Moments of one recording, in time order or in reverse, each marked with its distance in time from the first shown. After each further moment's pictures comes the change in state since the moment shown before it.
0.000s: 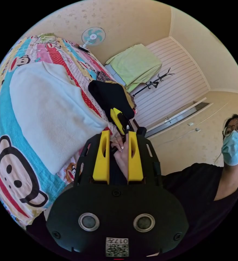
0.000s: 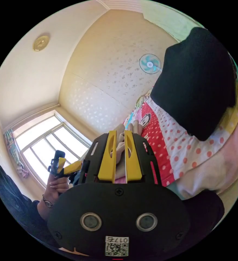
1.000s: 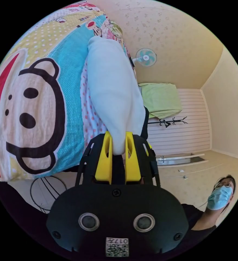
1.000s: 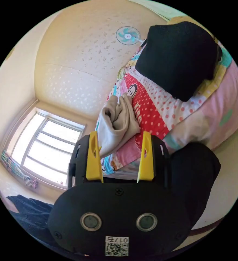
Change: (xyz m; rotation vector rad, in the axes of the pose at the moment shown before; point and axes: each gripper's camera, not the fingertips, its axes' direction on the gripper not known) left arm -0.103 0.051 -0.022 0.179 0.088 -0.490; right arm 0.003 -0.067 -0.076 -0.332 0.119 0.271
